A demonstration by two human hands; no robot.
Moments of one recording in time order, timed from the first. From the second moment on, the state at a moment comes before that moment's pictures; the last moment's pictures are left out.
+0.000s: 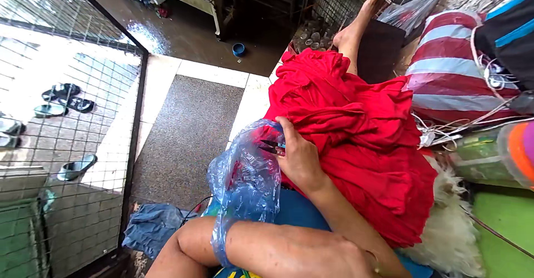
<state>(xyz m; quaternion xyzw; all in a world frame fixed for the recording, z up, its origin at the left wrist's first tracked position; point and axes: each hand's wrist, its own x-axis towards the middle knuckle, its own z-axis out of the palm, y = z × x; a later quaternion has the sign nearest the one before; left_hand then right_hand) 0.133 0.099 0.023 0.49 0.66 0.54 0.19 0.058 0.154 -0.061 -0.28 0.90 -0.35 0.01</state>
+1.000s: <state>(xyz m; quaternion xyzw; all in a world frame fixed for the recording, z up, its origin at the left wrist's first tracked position) 0.051 0.033 -0.061 0.05 0.91 0.41 -0.08 -0.030 0.339 -0.054 0.12 0.85 -0.48 -0.18</state>
